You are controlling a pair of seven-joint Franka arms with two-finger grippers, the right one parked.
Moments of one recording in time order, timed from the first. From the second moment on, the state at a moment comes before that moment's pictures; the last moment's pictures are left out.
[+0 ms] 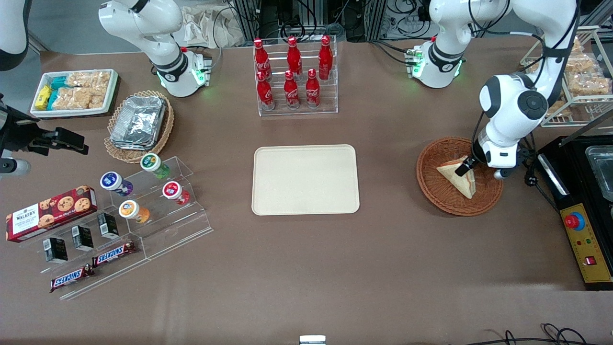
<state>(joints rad) 0.09 0.03 -0.08 -2.59 -0.02 2.67 -0.70</state>
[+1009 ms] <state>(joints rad) 0.08 0.05 -0.13 -2.59 -0.03 2.72 -0.75</state>
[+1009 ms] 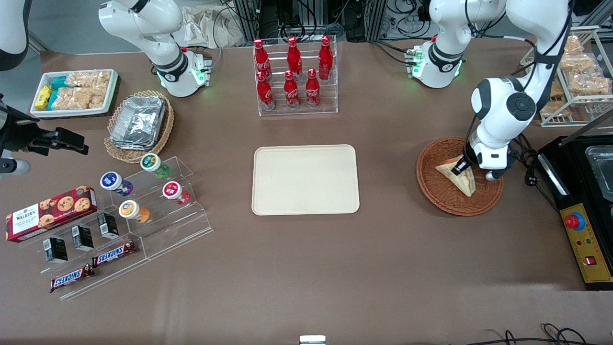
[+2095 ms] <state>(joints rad) 0.08 -0.15 -0.19 -1.87 -0.02 1.68 -0.26</state>
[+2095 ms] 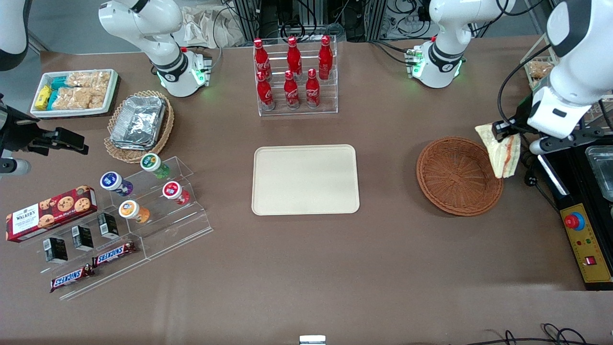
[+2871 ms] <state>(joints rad) 0.06 0.06 -0.58 -1.69 -0.02 1.66 -0.59</state>
